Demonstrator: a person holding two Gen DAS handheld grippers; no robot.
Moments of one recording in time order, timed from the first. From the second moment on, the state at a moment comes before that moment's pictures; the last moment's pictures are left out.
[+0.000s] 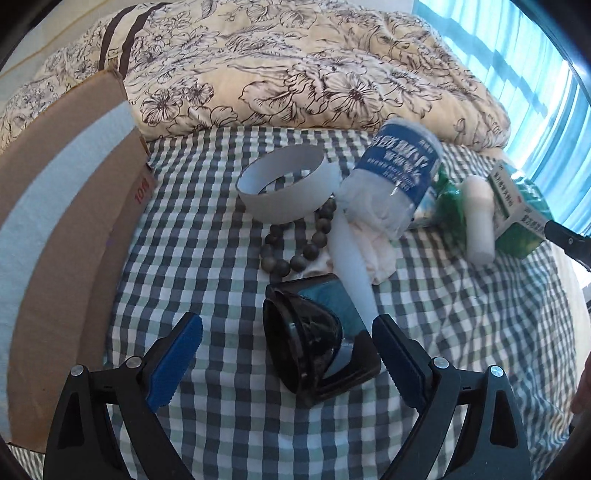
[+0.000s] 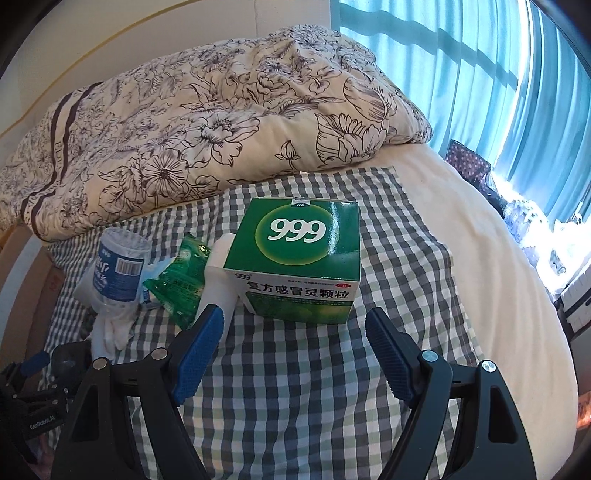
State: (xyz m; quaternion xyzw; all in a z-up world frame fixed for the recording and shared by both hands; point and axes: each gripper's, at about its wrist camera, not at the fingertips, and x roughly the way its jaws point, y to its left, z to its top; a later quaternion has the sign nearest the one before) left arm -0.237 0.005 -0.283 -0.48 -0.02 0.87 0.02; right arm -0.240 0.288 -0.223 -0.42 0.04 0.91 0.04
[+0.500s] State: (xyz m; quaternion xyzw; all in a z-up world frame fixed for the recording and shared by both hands) left arm -0.247 0.004 -0.311 -0.49 -0.02 0.87 0.03; right arm -0.273 0.288 -0.240 -0.41 0.04 0.91 0.07
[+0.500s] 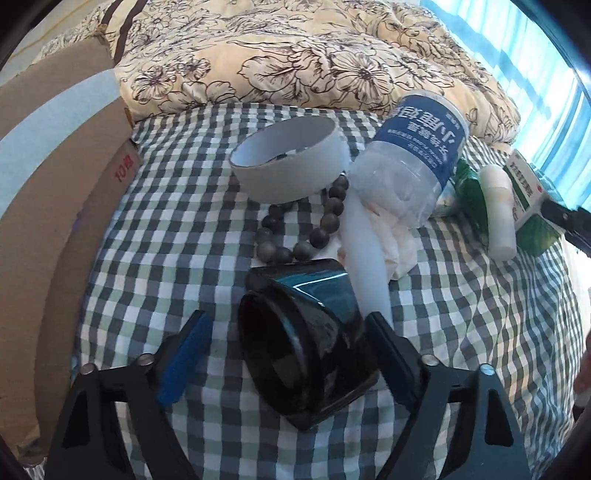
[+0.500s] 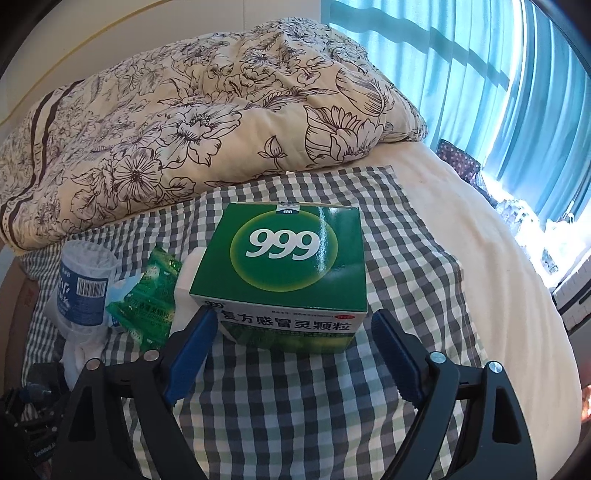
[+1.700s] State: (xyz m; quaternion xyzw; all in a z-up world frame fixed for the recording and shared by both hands) left arm -0.232 0.000 -0.289 -0.47 -0.04 0.88 0.06; right arm -0.258 0.288 -0.224 -0.37 0.07 0.92 0.10
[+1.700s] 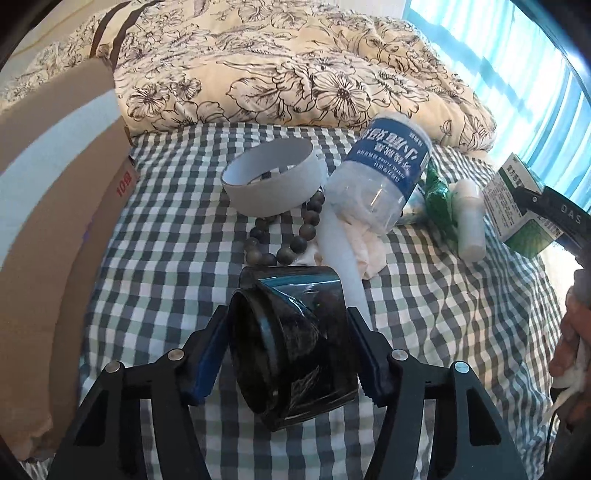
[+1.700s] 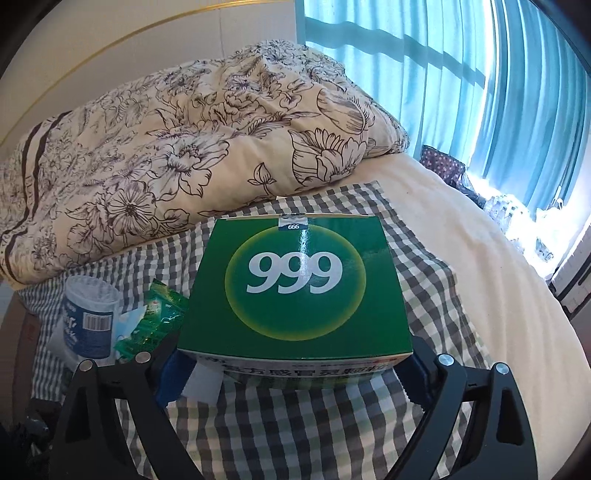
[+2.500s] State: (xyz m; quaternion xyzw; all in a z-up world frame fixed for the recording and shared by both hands) left arm -0.150 -0.021 -0.188 -0.40 -0.04 0.91 0.05; right arm -0.153 0.267 -0.128 -0.31 0.08 0.95 0.06
